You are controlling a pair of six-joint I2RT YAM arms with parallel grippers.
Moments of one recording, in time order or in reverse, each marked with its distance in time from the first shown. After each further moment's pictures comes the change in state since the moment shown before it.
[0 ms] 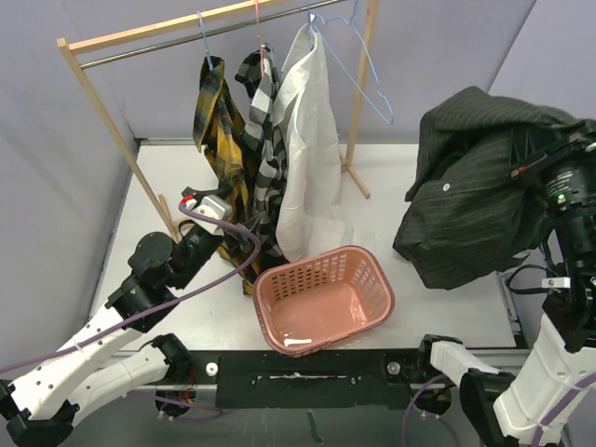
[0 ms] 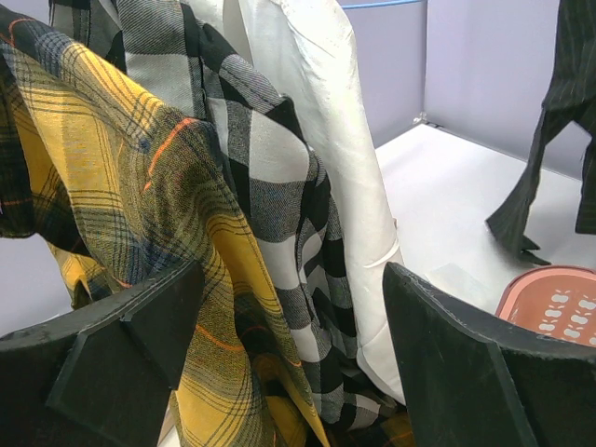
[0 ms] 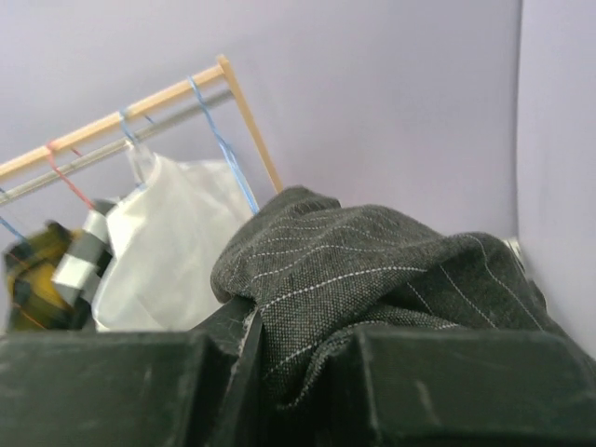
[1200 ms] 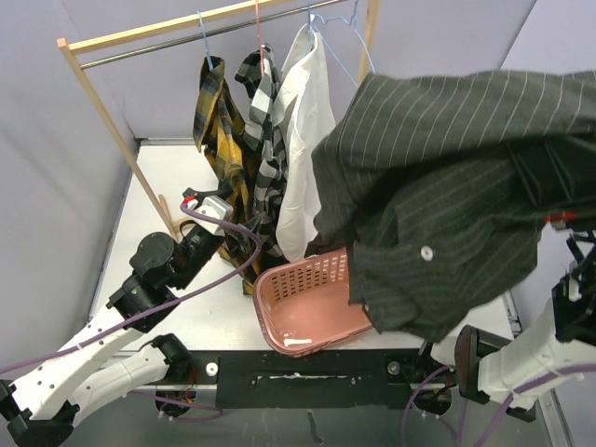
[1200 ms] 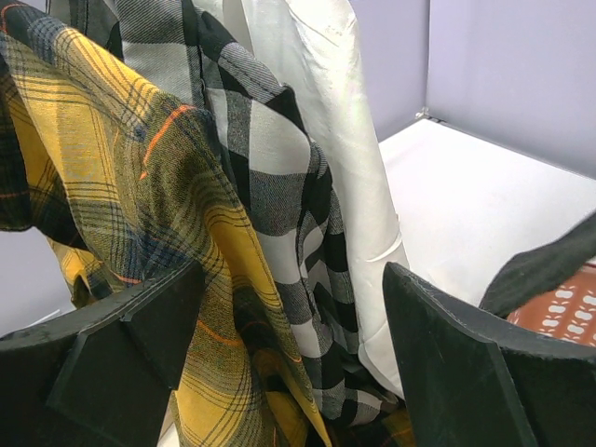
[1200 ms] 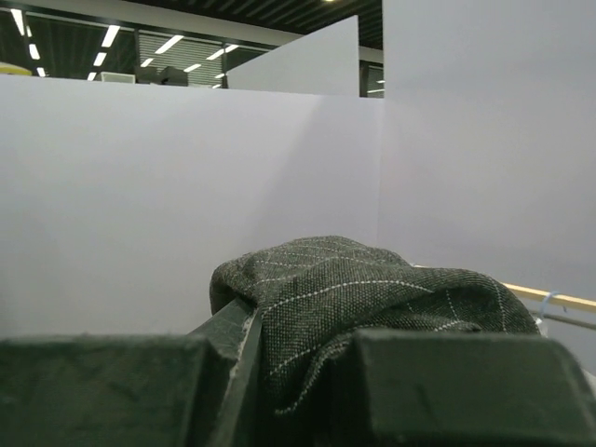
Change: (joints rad) left arm 0.003 -0.002 -0.011 0.000 0.001 0.000; right arm -0.260 0.283 0.588 0.914 -0.806 0.995
